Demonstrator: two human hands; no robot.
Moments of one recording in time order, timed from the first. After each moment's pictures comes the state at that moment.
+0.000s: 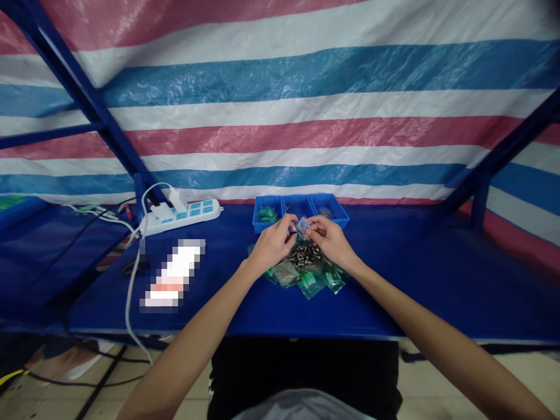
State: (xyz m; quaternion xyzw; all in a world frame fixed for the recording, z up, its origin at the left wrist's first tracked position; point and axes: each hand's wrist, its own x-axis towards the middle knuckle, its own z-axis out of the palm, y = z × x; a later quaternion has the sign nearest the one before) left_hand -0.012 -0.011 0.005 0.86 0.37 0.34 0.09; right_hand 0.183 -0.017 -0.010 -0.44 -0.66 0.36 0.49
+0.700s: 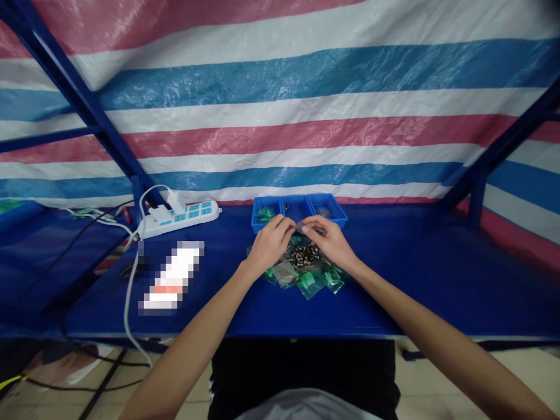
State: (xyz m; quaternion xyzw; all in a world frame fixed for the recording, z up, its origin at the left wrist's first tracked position) left_hand -0.012 -0.012 0.009 0.86 0.37 0.35 0.03; right_hand 0.181 -0.025 0.001 -0.44 -0.66 0.36 0.50
